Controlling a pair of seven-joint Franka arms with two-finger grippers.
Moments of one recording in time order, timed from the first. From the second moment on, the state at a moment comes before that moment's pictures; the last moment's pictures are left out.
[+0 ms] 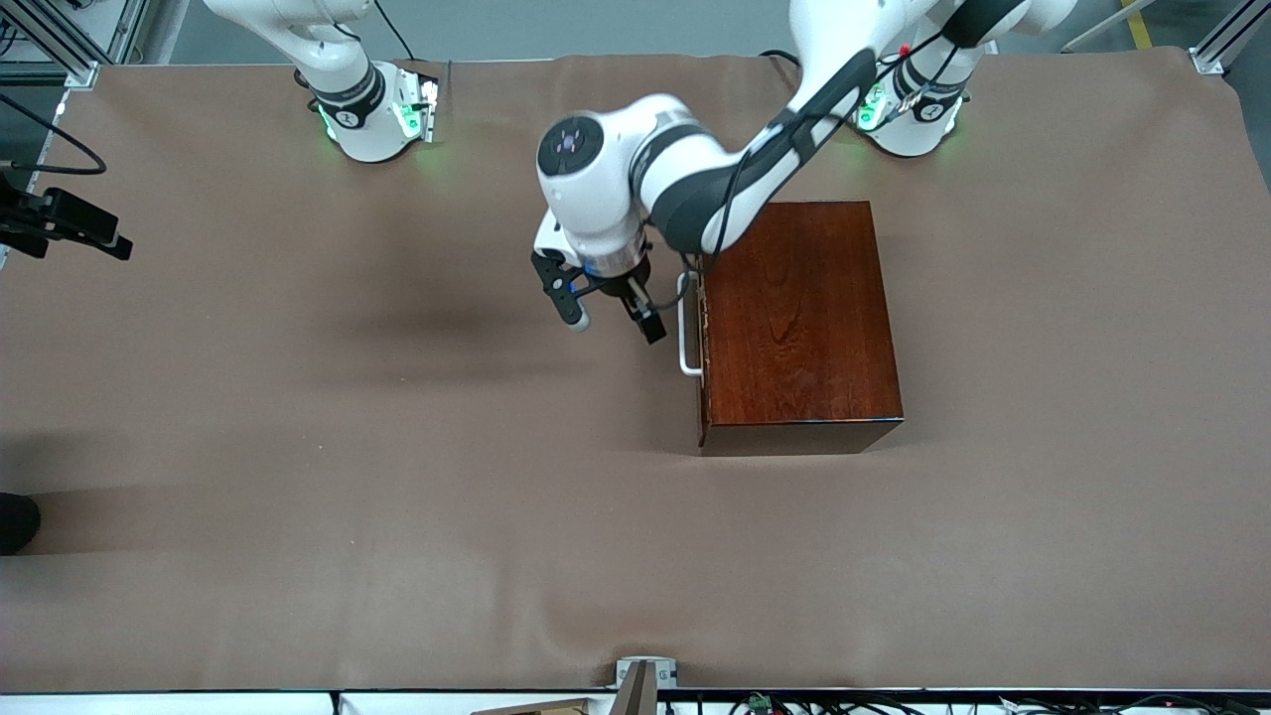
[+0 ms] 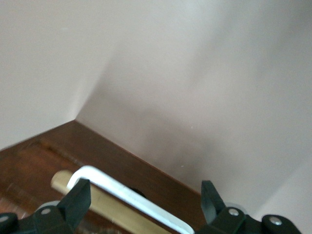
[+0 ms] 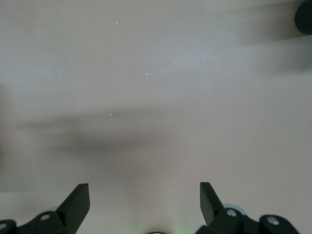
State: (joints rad) left arm -0.60 0.66 -0.42 -1.25 0.41 1.80 -0.08; right arm -0.03 -0.02 -0.08 -1.56 0.04 1.48 -0.04
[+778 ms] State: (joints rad) left arm -0.24 0.35 -0.40 -1.24 0.25 1.55 -0.75; right arm -0.03 -0.01 -0.07 -1.52 0.04 1.47 -0.04
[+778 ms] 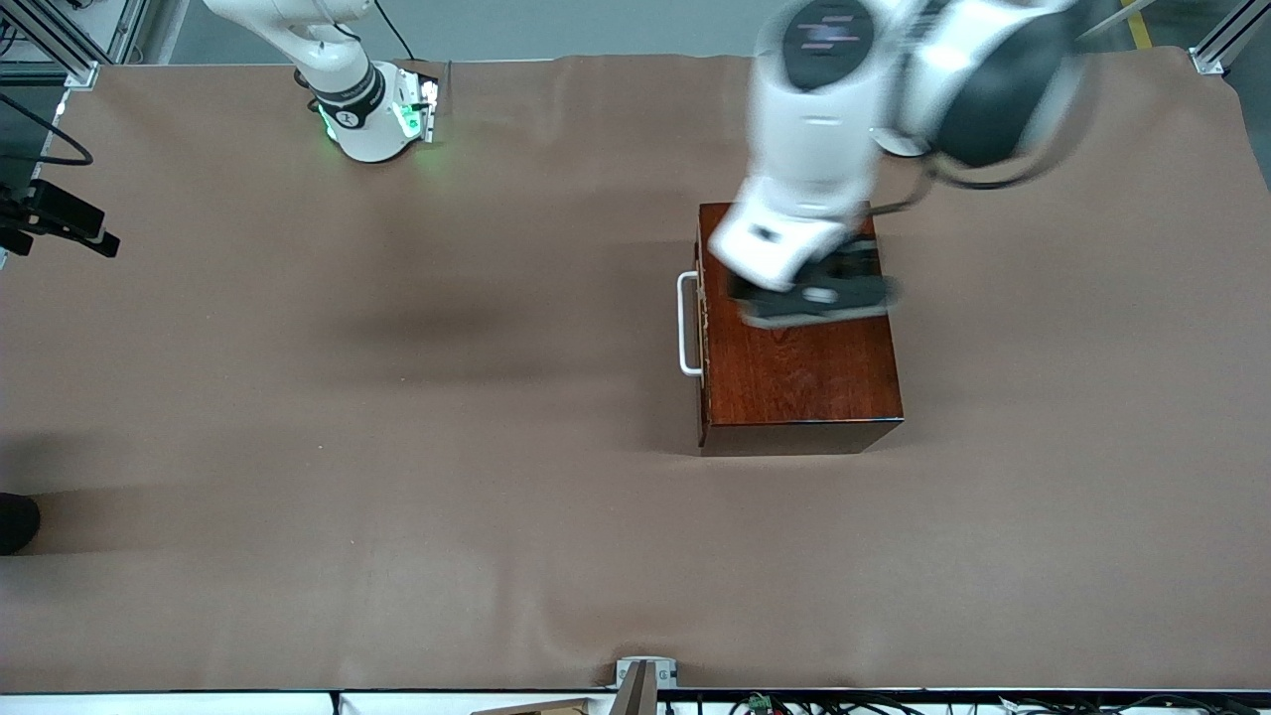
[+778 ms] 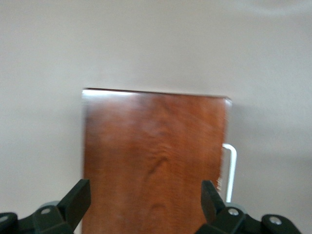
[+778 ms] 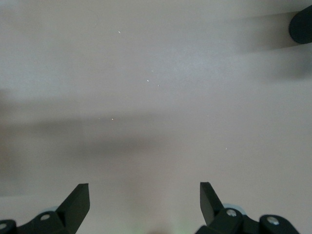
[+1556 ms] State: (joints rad) left arm -0.02 0.17 -0.09 -1.37 0.02 1.47 -0.11; right arm -0.07 0.03 -0.07 -1.52 0.03 1.46 -0.04
